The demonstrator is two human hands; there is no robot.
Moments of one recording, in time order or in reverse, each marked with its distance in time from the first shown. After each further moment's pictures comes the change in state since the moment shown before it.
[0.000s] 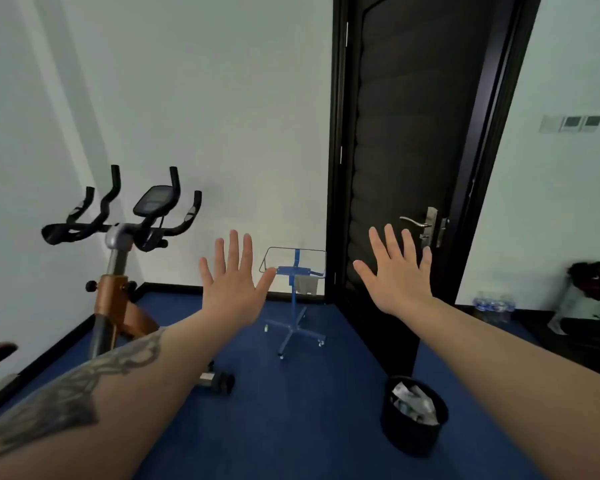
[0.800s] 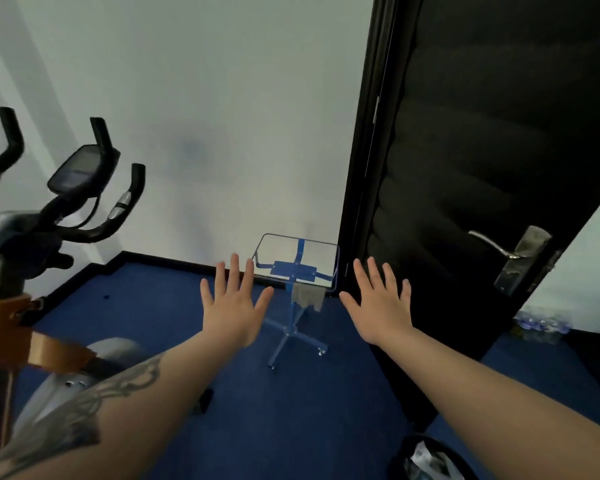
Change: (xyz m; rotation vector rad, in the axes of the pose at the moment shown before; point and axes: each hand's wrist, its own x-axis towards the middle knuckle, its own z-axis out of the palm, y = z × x) left_hand 0.303 -0.032 0.275 0.043 -0.268 -0.149; right_hand 0.324 0.026 0.268 -0.018 -0.310 -0.056
